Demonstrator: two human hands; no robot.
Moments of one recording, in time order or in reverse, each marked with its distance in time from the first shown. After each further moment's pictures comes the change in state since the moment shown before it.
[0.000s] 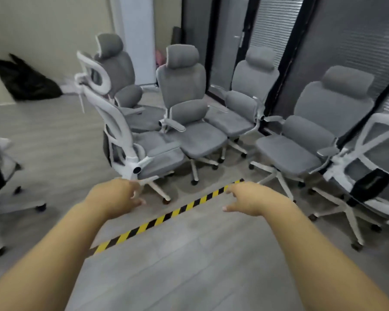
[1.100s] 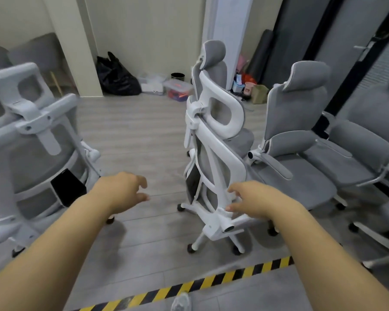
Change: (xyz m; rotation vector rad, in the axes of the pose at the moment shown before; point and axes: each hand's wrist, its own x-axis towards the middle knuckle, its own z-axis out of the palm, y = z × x) left_hand 0.246 -0.435 -0.109 -0.022 0.021 -0.254; right_hand 0.397 -0.375 -0.154 -0.061 0.002 -0.294
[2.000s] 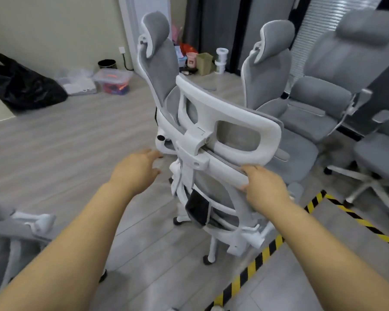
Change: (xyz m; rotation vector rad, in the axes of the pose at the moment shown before) left_hand 0.314 -0.038 -0.068 -0.110 0.172 0.385; right_hand 0.196 -0.032 -0.036 0.108 0.433 0.455
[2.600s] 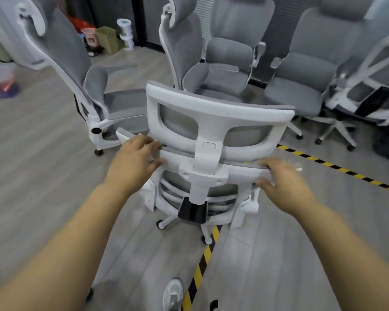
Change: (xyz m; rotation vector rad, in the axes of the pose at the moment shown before) left_hand -0.013 0.007 0.035 -0.178 0.154 0.686; right_hand -0.167 0.003 0.018 0.257 0.157 0.461
